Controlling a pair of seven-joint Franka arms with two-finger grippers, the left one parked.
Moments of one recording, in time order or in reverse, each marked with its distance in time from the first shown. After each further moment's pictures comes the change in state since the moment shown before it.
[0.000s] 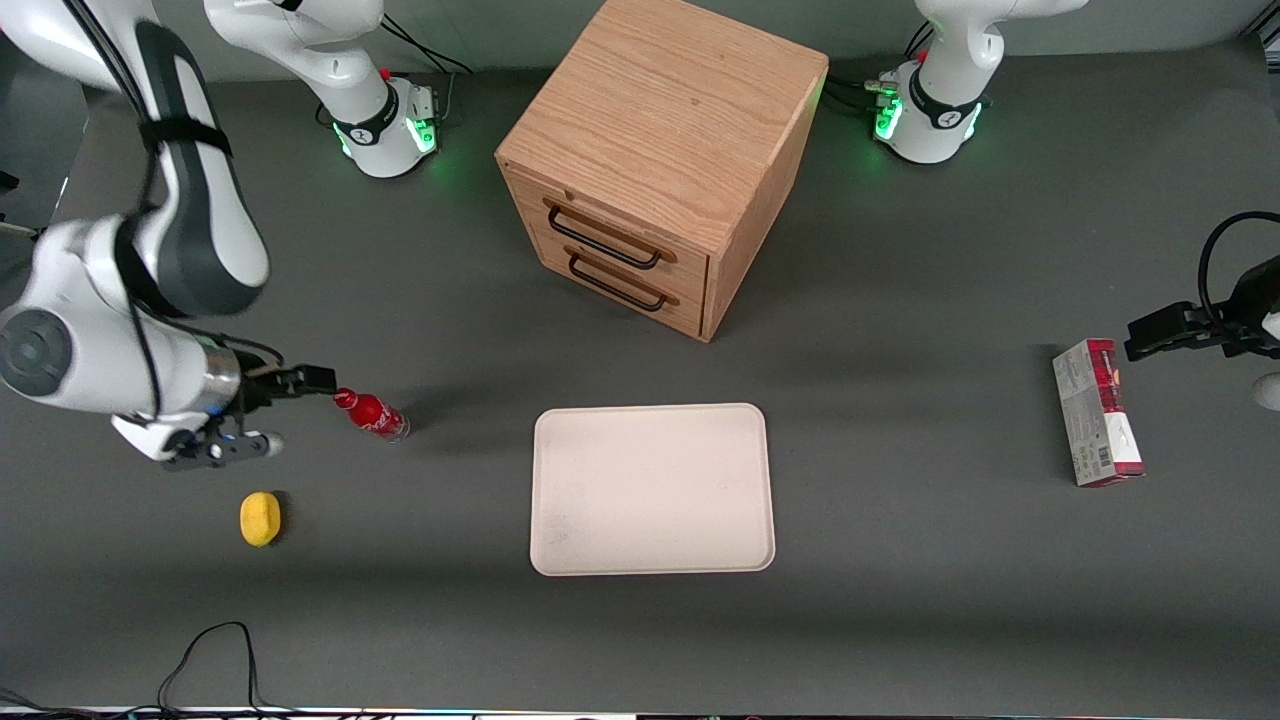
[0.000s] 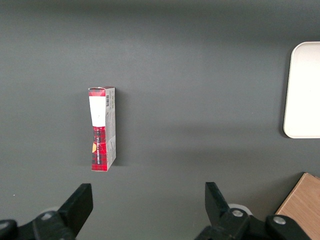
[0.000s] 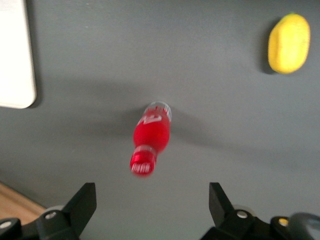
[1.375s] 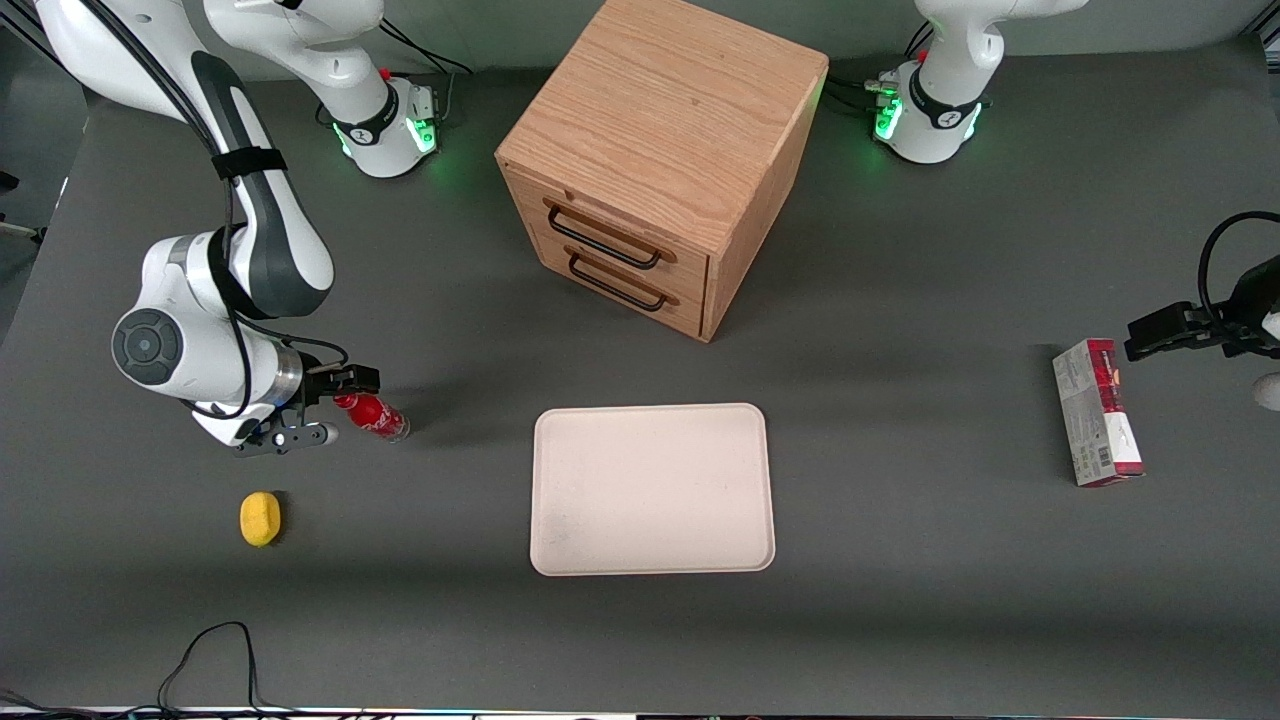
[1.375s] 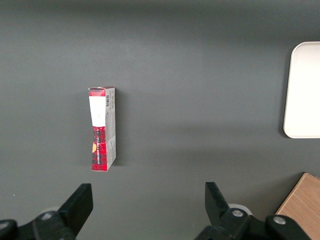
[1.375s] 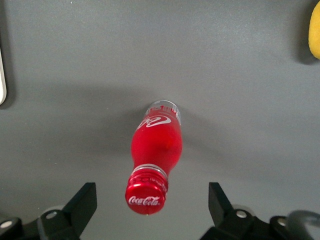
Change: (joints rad) arm 0.030 -0.056 0.001 -0.258 0.000 0.242 0.019
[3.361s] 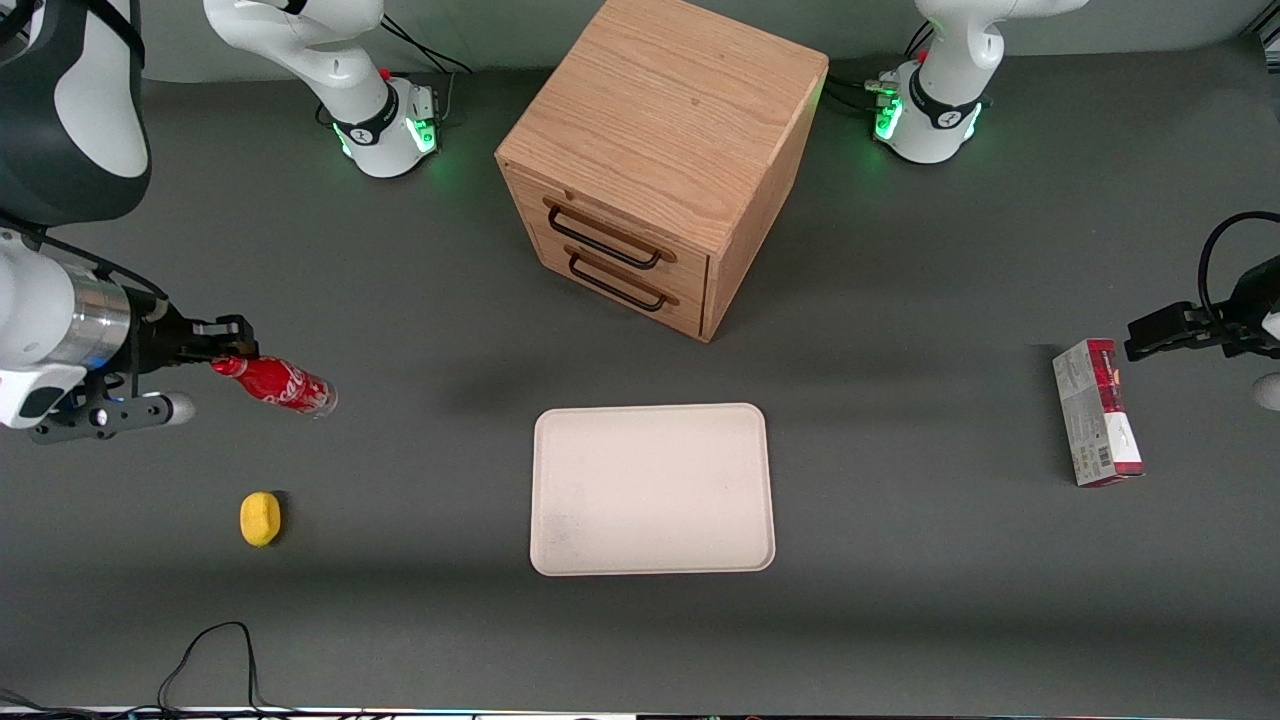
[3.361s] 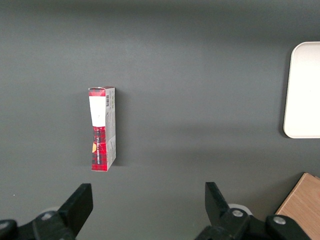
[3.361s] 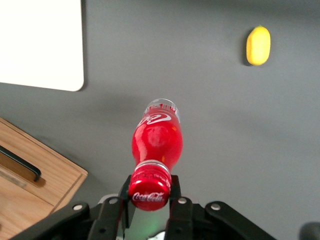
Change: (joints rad) arm -0.003 0.107 0.010 0.806 0.016 -0.749 0.047
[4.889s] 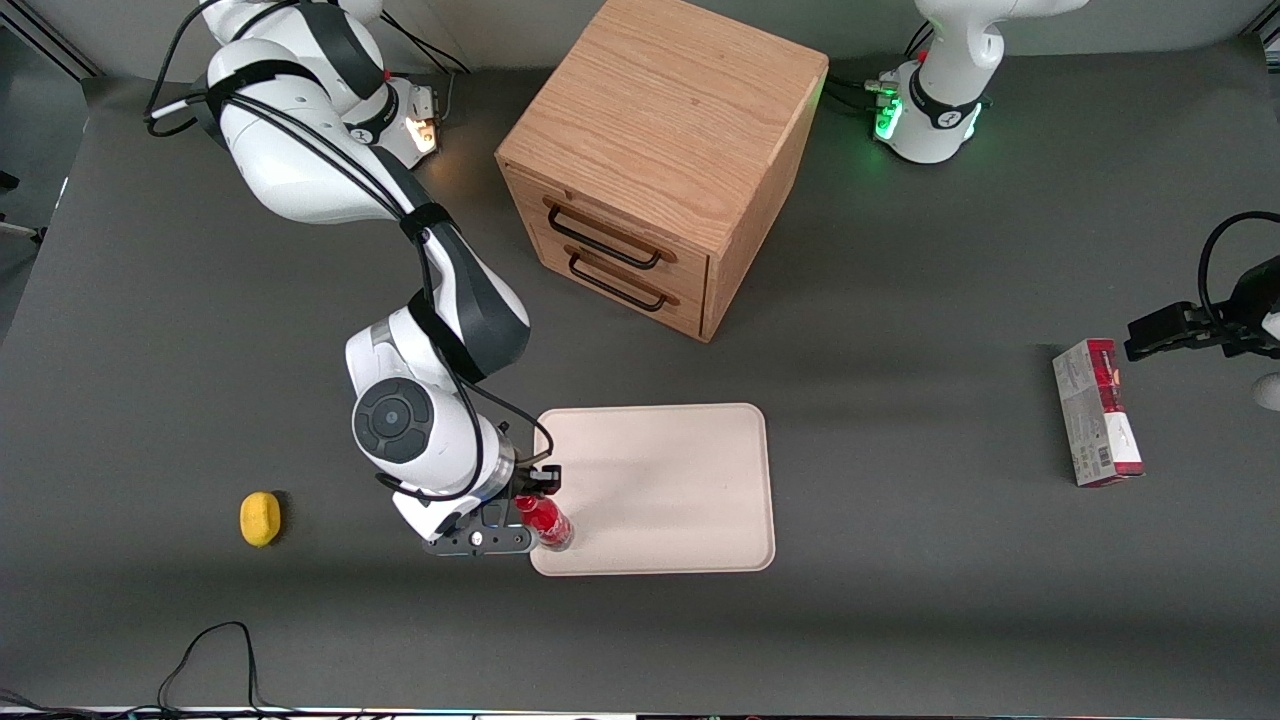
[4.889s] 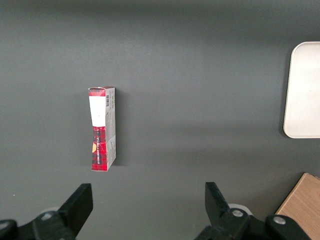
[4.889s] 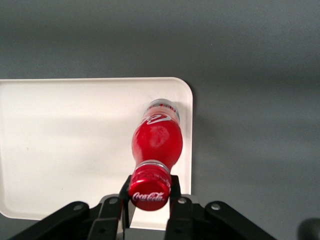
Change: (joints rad) arm 0.216 0.526 0.192 0.239 -0.139 0.554 0.461
